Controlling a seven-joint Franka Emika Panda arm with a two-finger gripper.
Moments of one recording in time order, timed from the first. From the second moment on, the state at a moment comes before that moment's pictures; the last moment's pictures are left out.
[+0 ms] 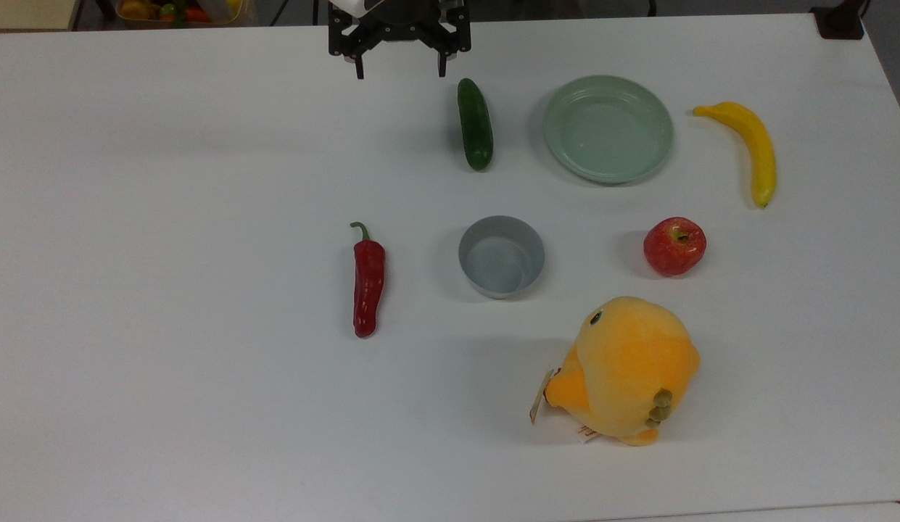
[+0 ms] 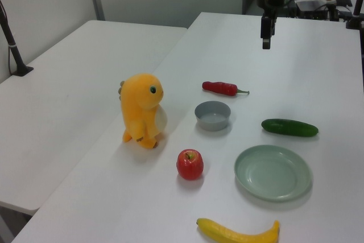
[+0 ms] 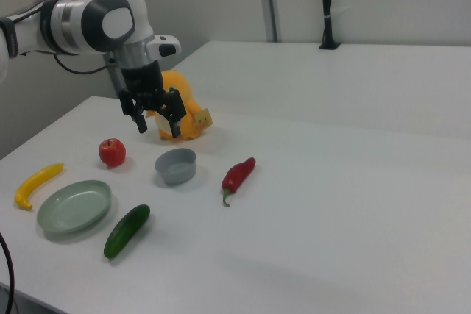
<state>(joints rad) 0.20 0.04 -0.03 -1.73 -0.04 1.74 0.02</state>
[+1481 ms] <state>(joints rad) 0.27 0.21 0.13 -1.70 -0.02 2.02 0.47</state>
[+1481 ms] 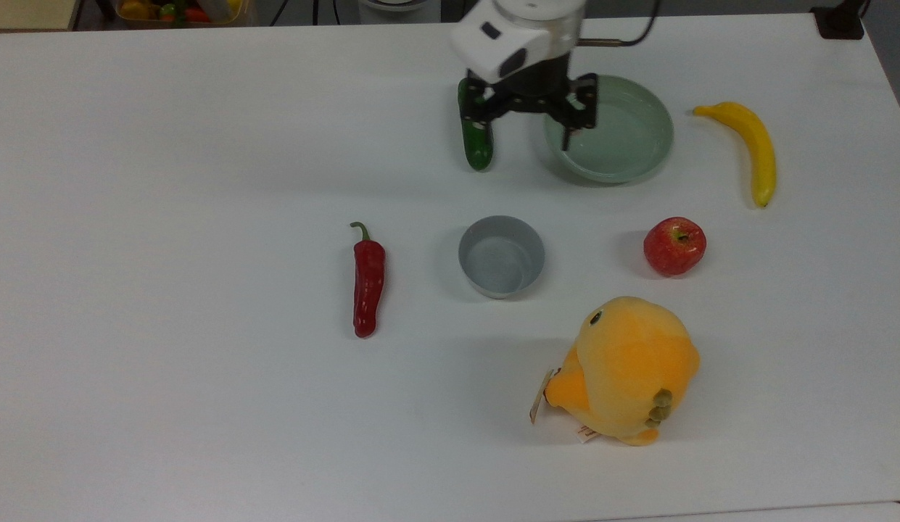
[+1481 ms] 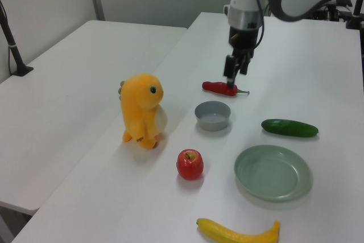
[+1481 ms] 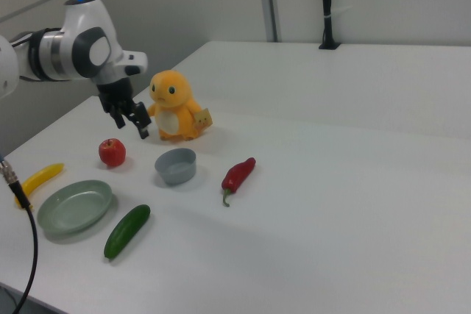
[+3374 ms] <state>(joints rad) 0.53 0.67 0.14 -1.37 -0.21 2.26 0.36</state>
